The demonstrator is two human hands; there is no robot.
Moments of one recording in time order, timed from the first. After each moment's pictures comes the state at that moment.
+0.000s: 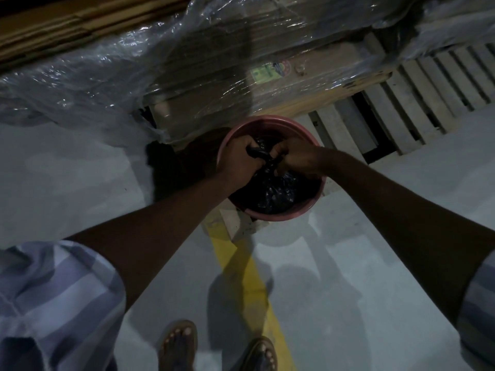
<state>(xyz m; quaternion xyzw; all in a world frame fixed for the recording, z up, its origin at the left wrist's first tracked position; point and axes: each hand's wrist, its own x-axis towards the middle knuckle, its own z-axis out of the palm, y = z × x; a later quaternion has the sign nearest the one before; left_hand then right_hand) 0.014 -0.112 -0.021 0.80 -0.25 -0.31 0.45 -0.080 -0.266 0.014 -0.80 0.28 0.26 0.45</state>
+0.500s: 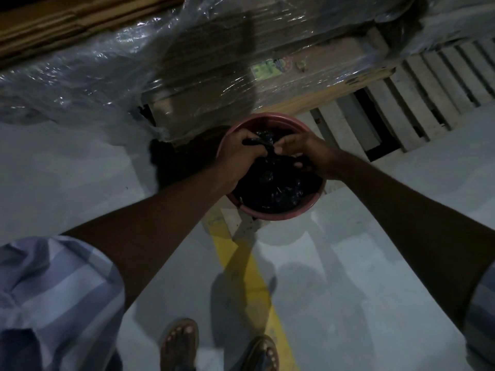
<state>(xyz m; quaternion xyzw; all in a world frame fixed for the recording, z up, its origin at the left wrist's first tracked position) 0.015 -0.118 -0.018 0.73 -0.11 -0.39 0.55 -0.097 -0.271 0.021 -0.68 0.32 0.16 0.64</state>
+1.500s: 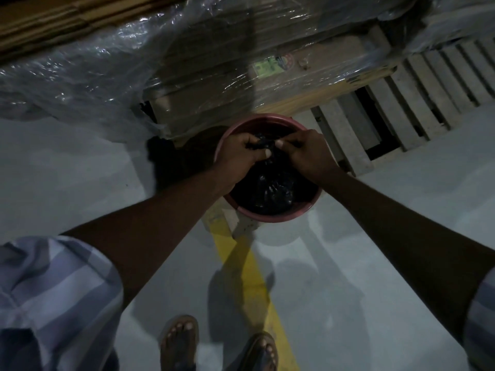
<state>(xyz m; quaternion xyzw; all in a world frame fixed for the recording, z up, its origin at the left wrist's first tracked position) 0.015 -0.108 -0.018 0.73 -0.13 -0.41 0.54 -0.102 -0.251 0.001 -0.88 0.30 -0.04 0.36</state>
